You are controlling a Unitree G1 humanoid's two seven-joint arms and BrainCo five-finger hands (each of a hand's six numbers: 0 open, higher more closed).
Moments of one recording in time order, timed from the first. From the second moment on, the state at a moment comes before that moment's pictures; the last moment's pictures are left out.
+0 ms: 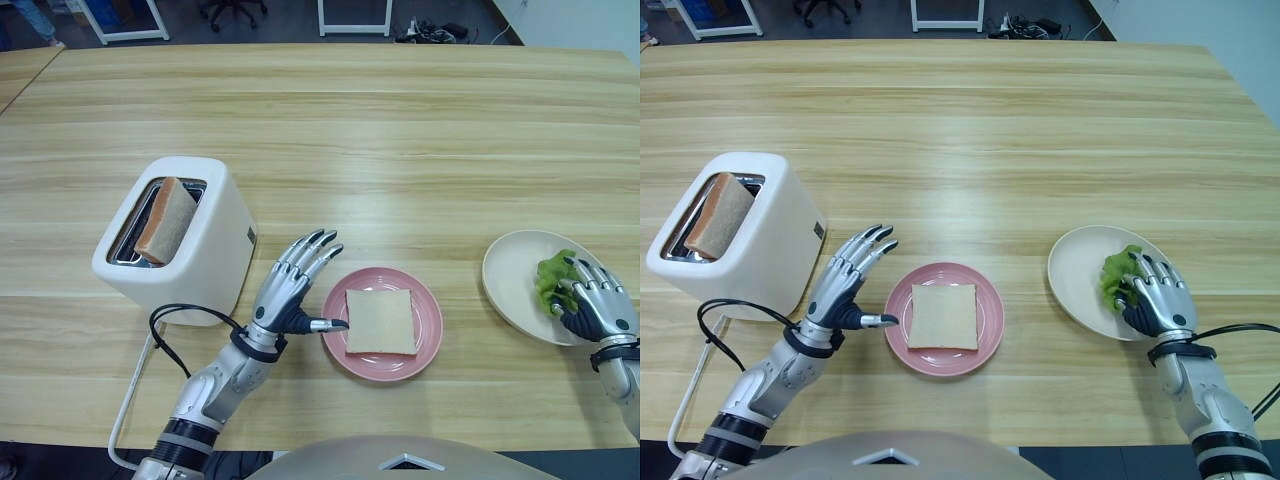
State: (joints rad) left arm 0.14 0.41 -0.23 0.00 0.85 -0.58 0.47; right arm 0.20 -0.82 0.00 0.37 -0.83 -0.22 -0.41
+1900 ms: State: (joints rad) left arm 0.37 0.51 0.50 -0.28 0.73 -0.28 0.44; right arm 0.07 -0.67 0.42 0.06 -1.06 -0.65 -0.50
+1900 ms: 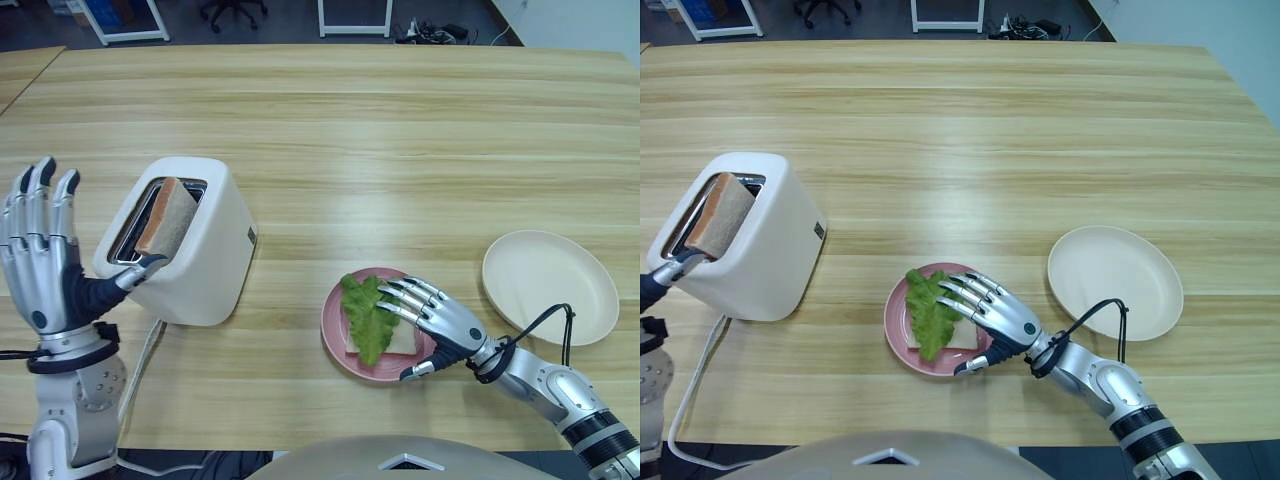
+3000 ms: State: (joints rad) left arm 0.21 0.72 0.35 0.02 0.64 -0.40 0.32; right arm 0.07 -0.62 0.42 0.08 -1.06 -0.63 -0.53
